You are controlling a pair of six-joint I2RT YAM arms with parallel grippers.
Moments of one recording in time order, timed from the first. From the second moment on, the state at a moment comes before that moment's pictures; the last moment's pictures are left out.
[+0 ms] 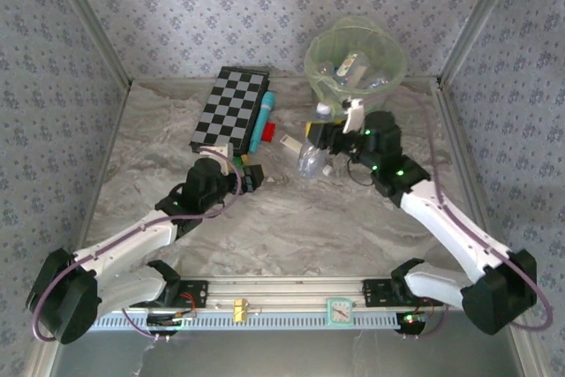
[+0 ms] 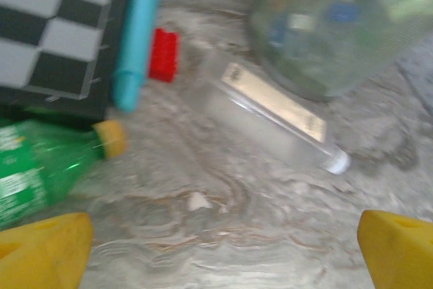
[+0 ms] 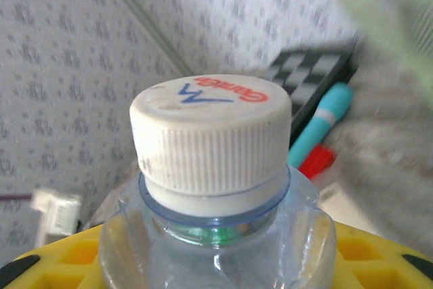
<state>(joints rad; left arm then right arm) -0.63 1.07 0.54 0.05 -0.09 -0.61 0.48 1.11 0.99 -0.07 -0.26 0.47</state>
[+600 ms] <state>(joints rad) -0.56 1.06 0.41 -0.02 -0.13 -0.84 0.24 1.43 1.62 -0.09 -0.09 0.31</state>
